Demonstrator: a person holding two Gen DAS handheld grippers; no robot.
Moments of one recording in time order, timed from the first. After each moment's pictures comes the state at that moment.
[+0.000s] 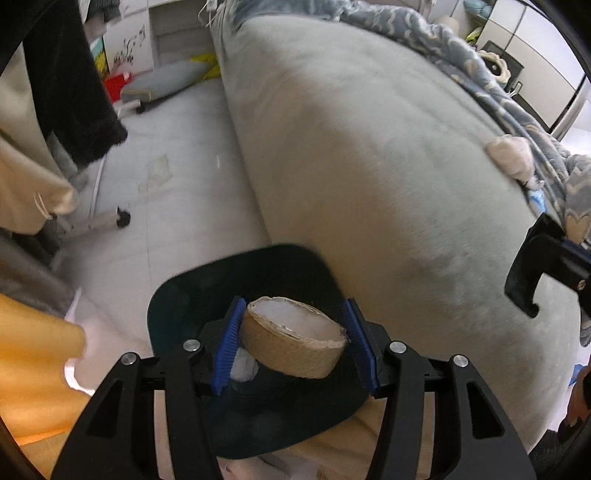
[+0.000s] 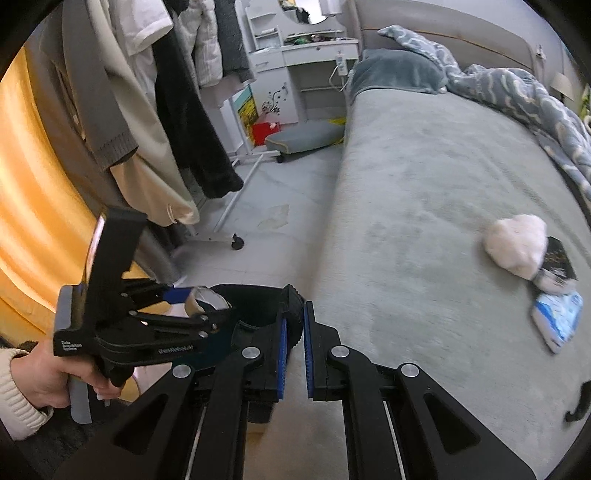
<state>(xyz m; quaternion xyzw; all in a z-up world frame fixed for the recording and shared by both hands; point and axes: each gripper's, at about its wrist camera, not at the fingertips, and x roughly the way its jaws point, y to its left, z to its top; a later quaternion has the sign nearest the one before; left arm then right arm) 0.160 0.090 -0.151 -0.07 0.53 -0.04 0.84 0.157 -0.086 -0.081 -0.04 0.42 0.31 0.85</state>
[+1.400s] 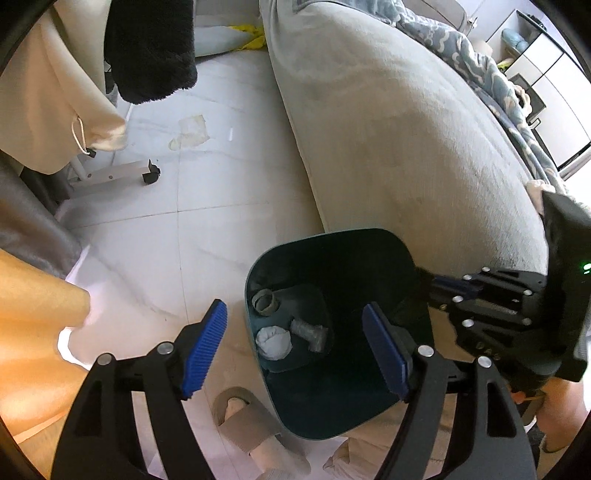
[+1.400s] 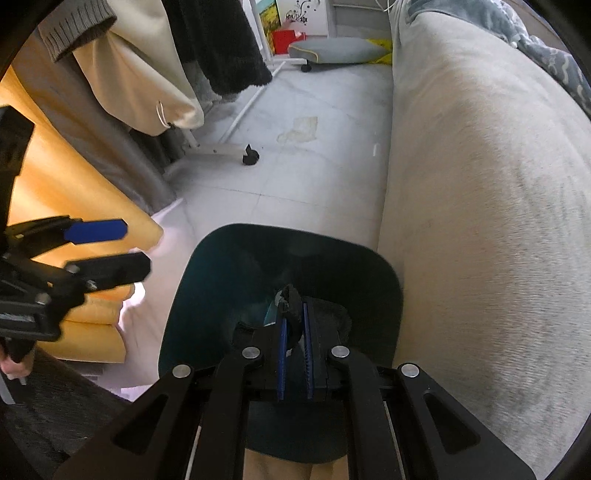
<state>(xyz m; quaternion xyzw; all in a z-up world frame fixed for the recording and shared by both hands) 0.139 0.216 -0.167 -0.15 0.55 -0.03 0.82 0.192 0.062 -0.193 -0.13 0.54 0.31 0.77</state>
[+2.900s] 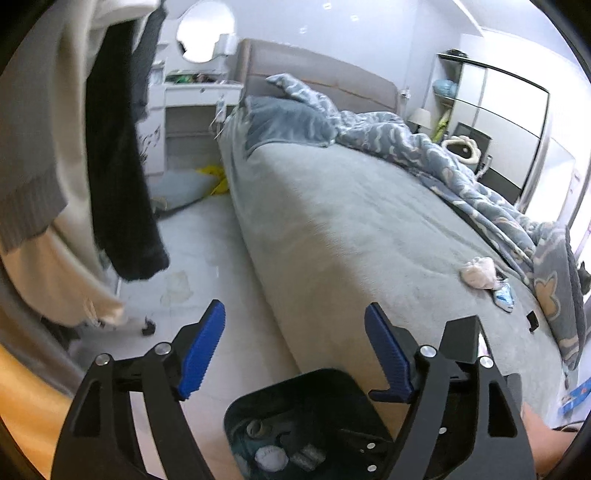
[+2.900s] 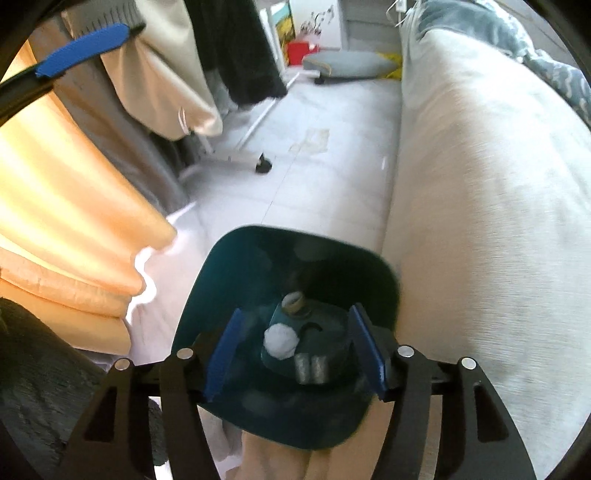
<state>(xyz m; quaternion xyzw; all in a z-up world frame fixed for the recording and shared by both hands) 0.143 0.164 -0.038 -0.07 0.31 -0.06 0.94 0.177 0.038 -0.162 -0.13 0.51 0.34 0.78</state>
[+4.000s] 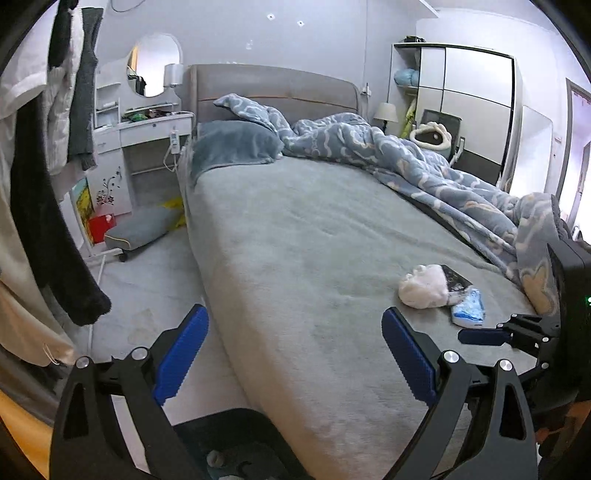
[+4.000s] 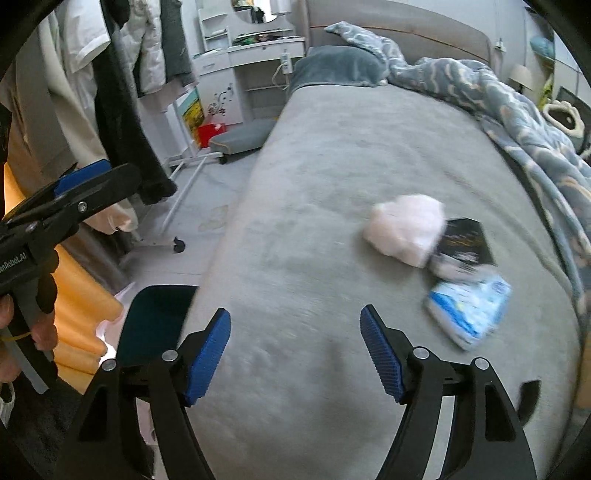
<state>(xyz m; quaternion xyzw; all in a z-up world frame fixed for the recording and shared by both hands) 0.175 0.007 -0.029 -0.01 0.28 -0.09 0.95 0.187 -0.172 -0.085 -0.04 0.42 0.21 0.88</state>
